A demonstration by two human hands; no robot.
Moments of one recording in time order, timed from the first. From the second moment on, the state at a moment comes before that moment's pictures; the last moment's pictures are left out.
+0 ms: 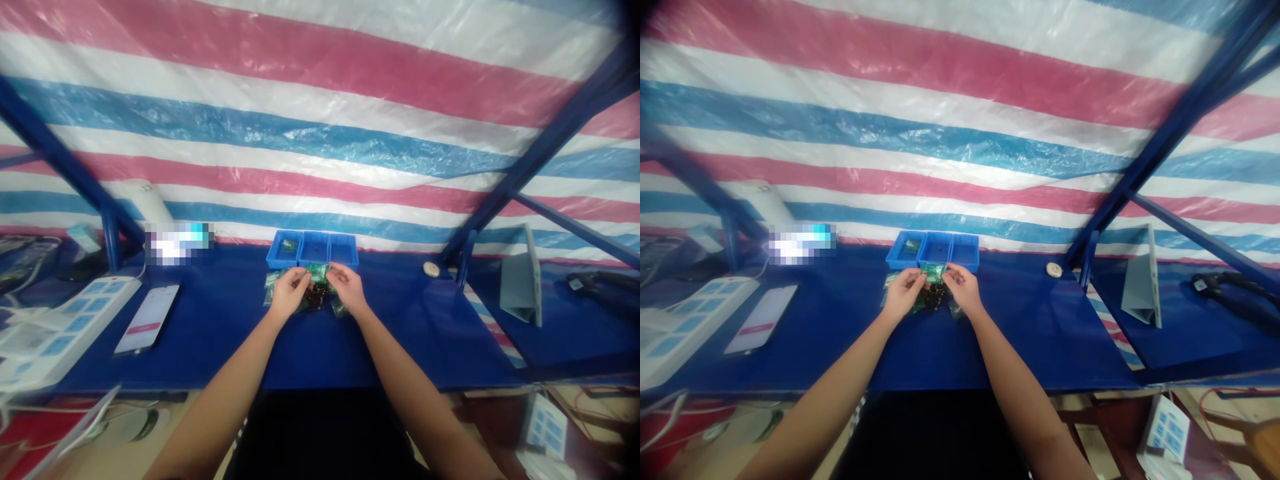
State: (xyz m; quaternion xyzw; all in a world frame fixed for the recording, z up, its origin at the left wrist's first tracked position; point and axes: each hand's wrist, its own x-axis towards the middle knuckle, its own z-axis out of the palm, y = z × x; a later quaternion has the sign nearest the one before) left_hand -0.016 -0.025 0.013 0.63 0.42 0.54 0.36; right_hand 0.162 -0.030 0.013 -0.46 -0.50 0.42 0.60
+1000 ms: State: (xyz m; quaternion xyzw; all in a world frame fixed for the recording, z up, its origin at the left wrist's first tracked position) left_hand -0.022 -0.027 0.018 0.67 0.43 0.53 0.28; right_hand 0.162 -0.037 0.020 -0.44 -0.53 0.42 0.59
